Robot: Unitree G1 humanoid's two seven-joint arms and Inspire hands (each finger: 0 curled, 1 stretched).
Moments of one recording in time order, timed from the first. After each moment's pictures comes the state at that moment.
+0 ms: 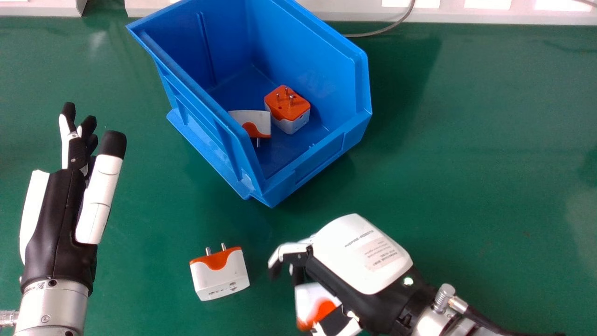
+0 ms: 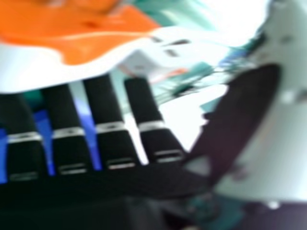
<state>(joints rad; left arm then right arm) 0.32 0.17 0.25 -0.43 0.02 0.08 -0.08 0.05 -0.44 0.51 -0.08 -0.90 -0.33 0.00</state>
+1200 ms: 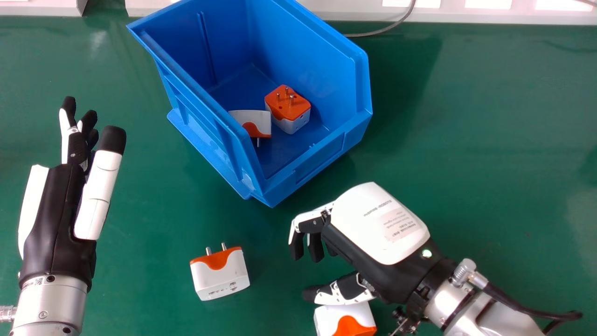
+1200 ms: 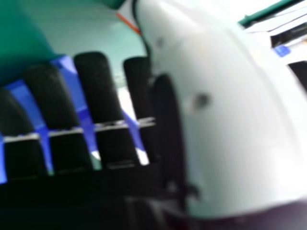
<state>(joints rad) 0.31 0.17 0.26 -0.44 0.00 0.10 -0.09 -0.01 -0.46 0.41 -0.05 -0.87 -0.39 -0.07</state>
